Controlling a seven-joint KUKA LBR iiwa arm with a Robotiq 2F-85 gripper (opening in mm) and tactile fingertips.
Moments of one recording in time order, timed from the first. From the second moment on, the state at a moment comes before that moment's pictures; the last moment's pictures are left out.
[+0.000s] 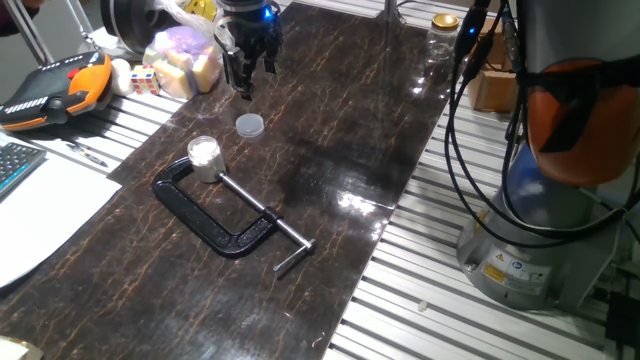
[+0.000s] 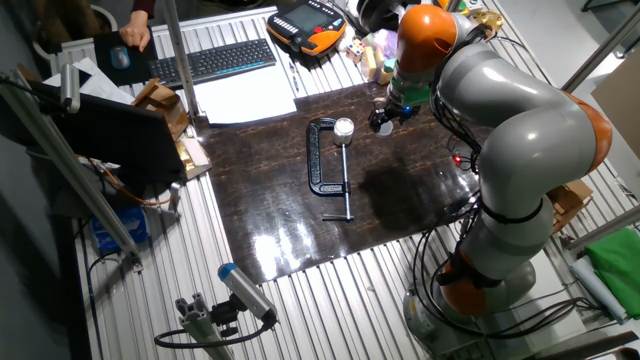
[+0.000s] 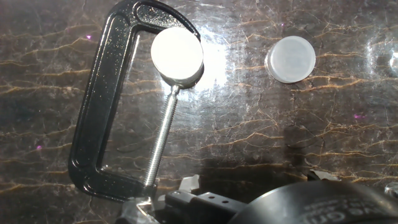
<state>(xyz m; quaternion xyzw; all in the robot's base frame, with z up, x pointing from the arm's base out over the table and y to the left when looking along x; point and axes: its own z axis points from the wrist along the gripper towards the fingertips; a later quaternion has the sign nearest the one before) 0.515 0.001 0.236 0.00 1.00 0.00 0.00</state>
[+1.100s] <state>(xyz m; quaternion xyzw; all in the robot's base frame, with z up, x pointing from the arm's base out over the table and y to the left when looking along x) 0.517 -0.003 0.235 -0.03 1.00 -0.01 0.01</state>
